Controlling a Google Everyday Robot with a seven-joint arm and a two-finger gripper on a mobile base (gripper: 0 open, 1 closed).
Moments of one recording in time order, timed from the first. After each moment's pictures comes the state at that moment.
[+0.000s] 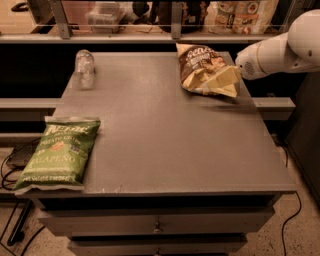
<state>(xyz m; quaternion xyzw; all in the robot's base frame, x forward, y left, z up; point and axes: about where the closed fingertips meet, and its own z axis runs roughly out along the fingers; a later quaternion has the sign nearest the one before) 0.719 -0.182 0.889 -0.38 0.81 0.11 0.44</state>
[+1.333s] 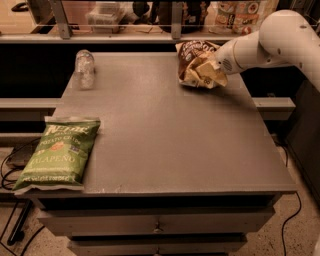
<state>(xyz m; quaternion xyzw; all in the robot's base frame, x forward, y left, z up) 0.752 -0.132 0.891 -0.41 0.78 0.10 0.46</state>
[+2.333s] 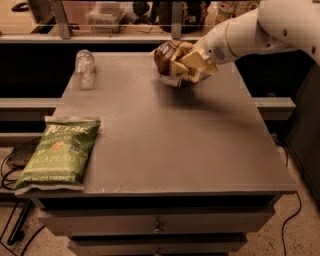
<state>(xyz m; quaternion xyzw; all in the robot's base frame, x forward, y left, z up) 0.692 -0.075 0.952 -0.47 0.74 0.12 0.47</state>
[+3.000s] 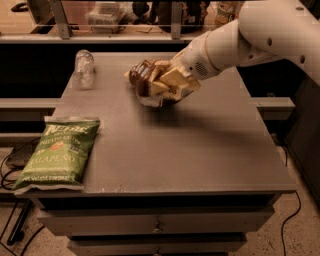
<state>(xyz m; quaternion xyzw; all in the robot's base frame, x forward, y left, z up) 0.630 -0.011 0.935 -0.55 0.70 0.15 0.43</state>
